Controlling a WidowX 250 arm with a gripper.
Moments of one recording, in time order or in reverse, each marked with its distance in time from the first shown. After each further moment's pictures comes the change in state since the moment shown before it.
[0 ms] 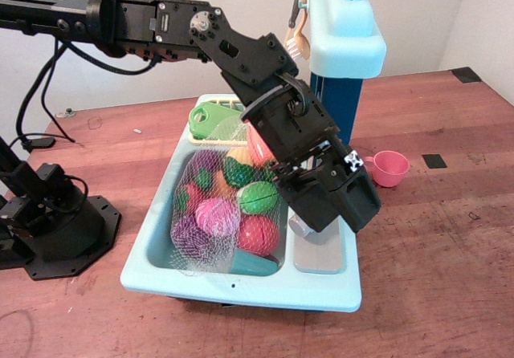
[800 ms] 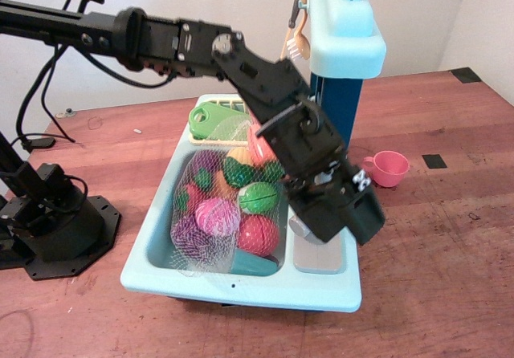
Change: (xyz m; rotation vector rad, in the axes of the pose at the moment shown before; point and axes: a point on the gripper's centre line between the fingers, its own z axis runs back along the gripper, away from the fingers) arm 0.004 0.021 -0.019 0.020 0.028 0.009
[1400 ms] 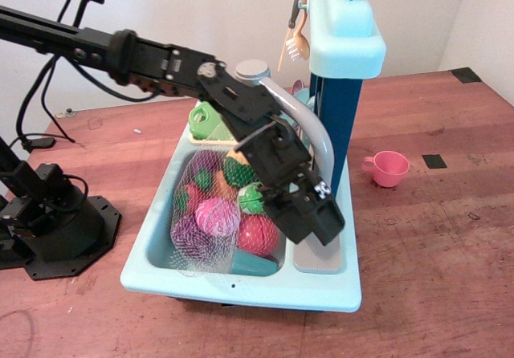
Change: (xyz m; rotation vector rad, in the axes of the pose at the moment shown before) arm -0.005 0.042 0.006 0.008 -0.023 0.035
